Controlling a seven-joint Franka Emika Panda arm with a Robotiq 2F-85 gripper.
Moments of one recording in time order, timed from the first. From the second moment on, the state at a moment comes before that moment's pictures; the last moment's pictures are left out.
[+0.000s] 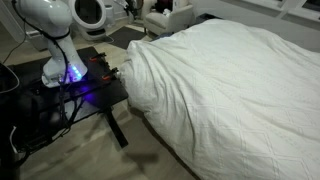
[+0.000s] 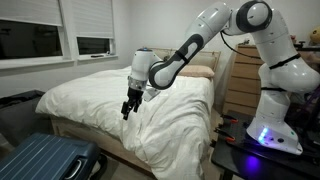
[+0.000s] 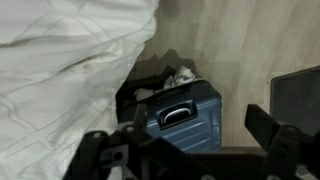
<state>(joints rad) 0.48 0.59 0.07 -1.80 -0.12 2.63 0.43</state>
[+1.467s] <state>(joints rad) 0.22 0.27 -0.06 -2.18 -0.27 2.38 0.14</state>
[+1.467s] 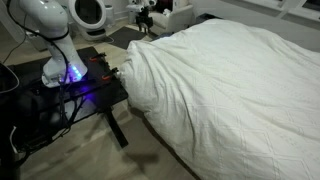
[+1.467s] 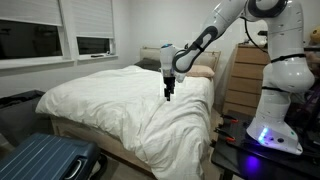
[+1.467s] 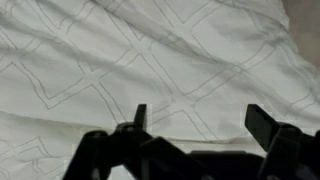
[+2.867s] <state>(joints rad) -0.13 0.27 -0.03 -2.25 -0.18 2.44 -0.92</state>
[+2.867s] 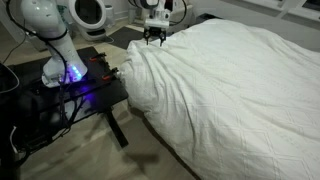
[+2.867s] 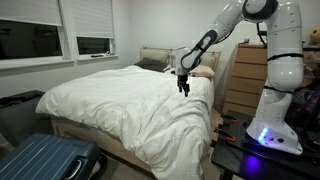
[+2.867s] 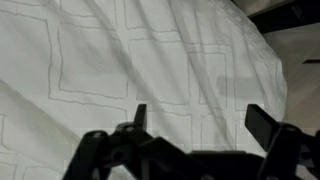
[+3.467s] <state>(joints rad) -0.16 0.30 0.00 -2.42 -0.09 2.79 -0.94</state>
